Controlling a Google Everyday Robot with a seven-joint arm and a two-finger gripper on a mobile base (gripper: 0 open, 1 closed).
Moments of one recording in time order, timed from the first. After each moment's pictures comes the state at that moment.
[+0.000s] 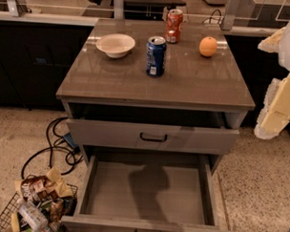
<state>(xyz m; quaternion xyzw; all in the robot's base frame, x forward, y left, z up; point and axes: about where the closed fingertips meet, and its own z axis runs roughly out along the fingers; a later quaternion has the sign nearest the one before) 0.438 -0.213 0.988 -0.60 0.78 -0.05 0.18</state>
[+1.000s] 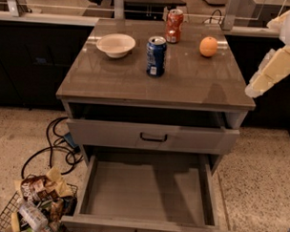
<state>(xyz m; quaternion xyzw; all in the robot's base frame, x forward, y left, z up) 0.540 -0.257 0.987 -0.53 0.80 -0.04 0.28</state>
